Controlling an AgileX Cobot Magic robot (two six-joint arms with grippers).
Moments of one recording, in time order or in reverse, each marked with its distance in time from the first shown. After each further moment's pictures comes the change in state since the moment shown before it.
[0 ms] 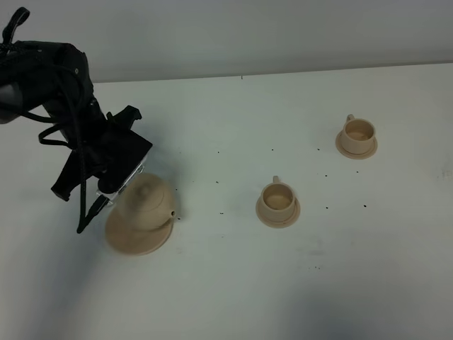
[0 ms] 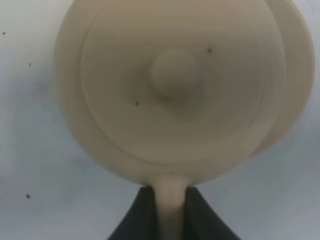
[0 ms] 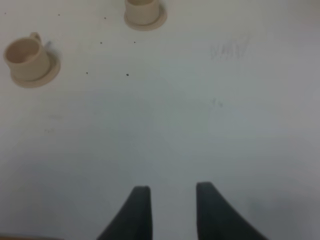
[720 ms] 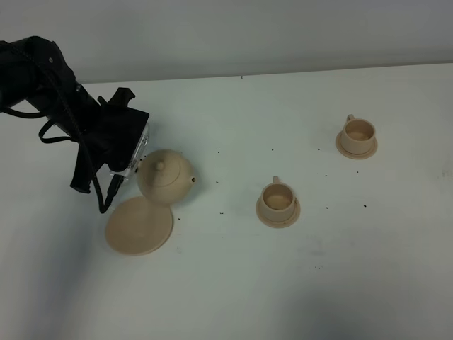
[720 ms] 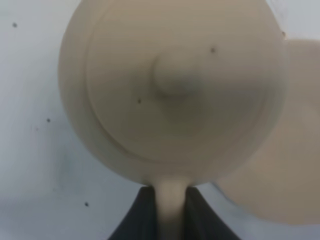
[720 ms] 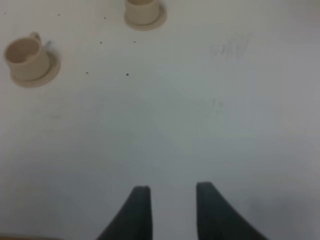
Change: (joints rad) left arm 0.069 0.000 0.000 -0.278 -0.107 0.011; right arm 0.000 0.000 0.000 0.000 0.000 0.000
